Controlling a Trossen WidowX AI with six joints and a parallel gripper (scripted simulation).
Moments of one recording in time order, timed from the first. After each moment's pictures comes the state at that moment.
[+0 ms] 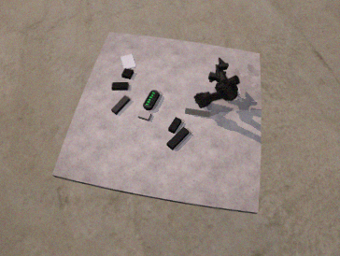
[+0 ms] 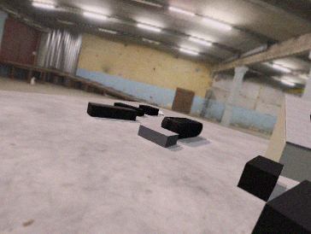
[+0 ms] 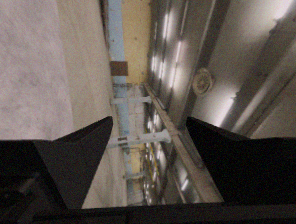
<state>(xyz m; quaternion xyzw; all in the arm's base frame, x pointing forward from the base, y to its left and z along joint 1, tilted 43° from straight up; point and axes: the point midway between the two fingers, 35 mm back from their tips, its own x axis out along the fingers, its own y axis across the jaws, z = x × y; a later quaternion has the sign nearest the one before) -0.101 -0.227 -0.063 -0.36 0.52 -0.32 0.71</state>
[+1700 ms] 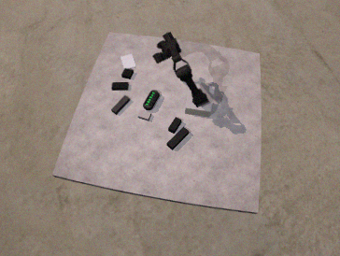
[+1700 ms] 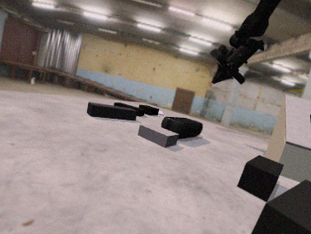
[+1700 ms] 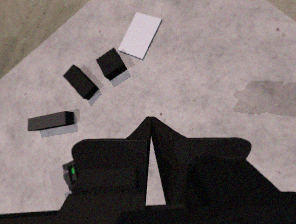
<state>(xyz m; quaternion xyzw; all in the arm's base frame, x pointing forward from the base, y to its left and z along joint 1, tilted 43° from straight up) 0.289 -0.246 -0.072 0.55 0.46 -0.05 0.70</state>
